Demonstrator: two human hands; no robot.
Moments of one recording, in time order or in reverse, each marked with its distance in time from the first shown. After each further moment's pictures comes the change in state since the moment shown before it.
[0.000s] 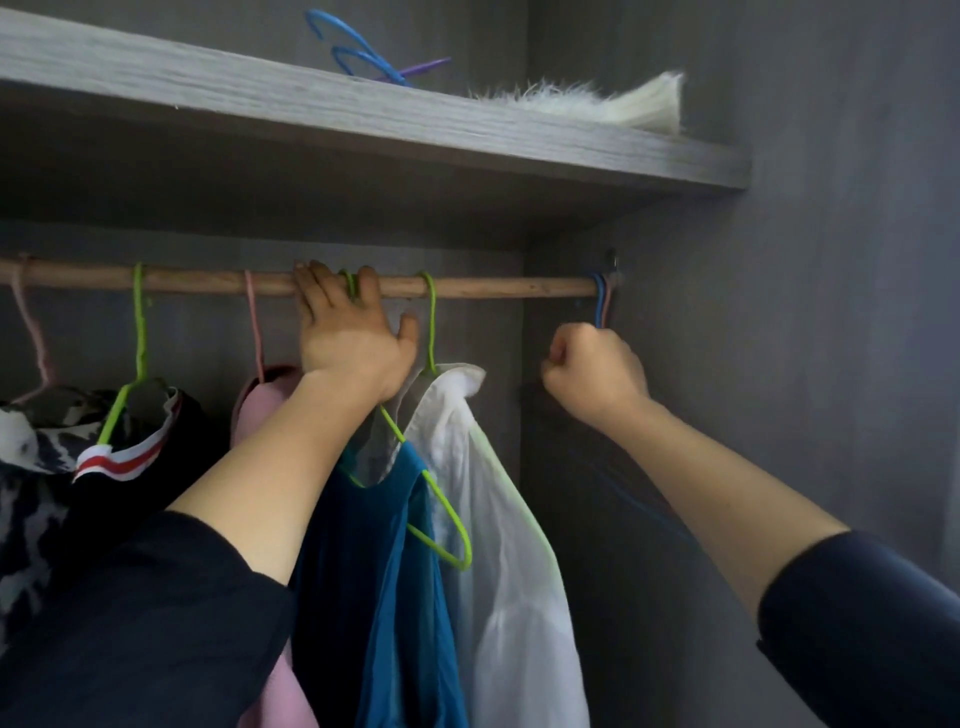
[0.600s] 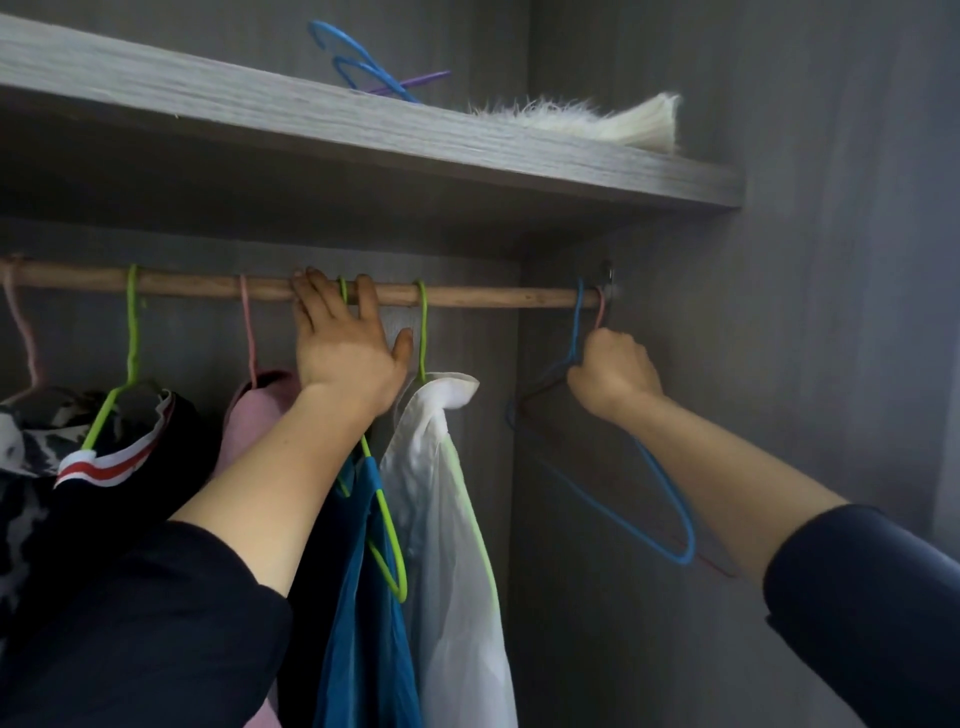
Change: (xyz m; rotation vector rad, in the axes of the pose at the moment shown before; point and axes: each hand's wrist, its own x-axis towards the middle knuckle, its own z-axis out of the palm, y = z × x) left_hand -0.004 0.002 0.002 0.159 -0.042 0.000; right_hand 0.015 0.017 -0.013 -0.107 -0.101 0.168
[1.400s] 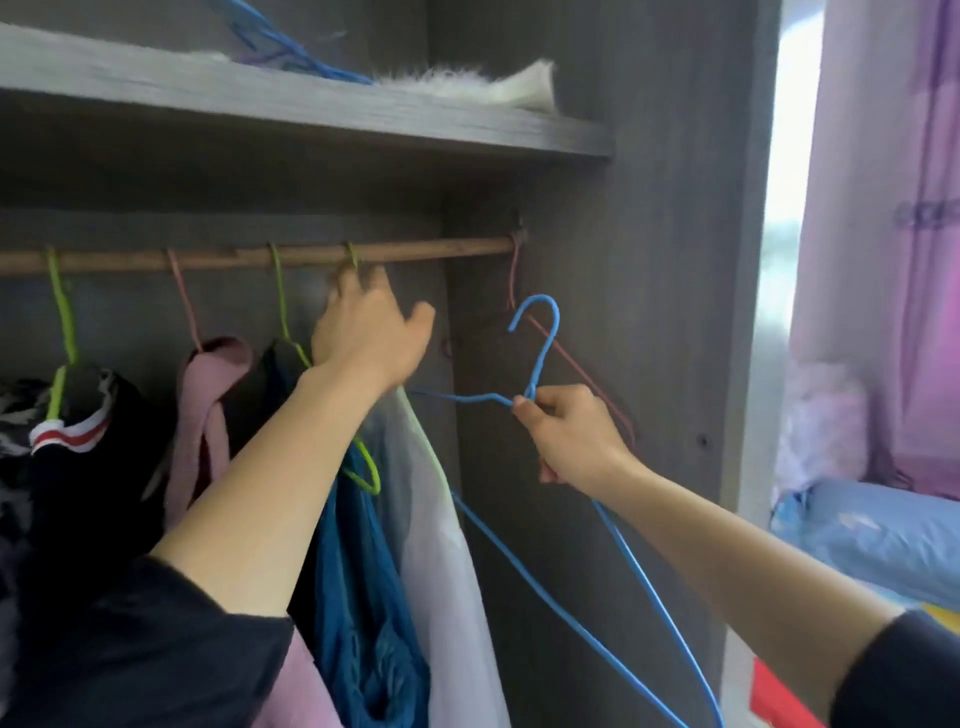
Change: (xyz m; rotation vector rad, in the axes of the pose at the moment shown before) left_hand -0.058 0.040 -0.066 -0.524 -0.186 0.104; right_hand -0.156 0.020 -0.015 0.627 -0.142 0.147
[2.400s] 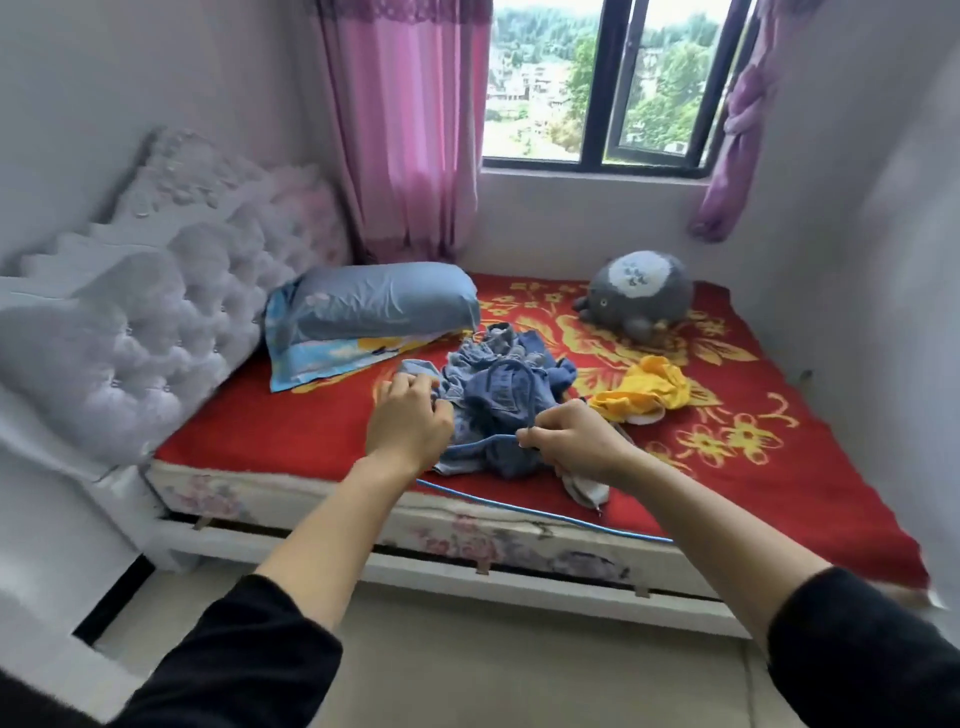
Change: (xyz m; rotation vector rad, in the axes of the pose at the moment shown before) left_hand -0.558 0.524 0.144 -0.595 -0.853 0.563; right_hand -0.522 0.235 -0.519 -0.212 0.229 0.829
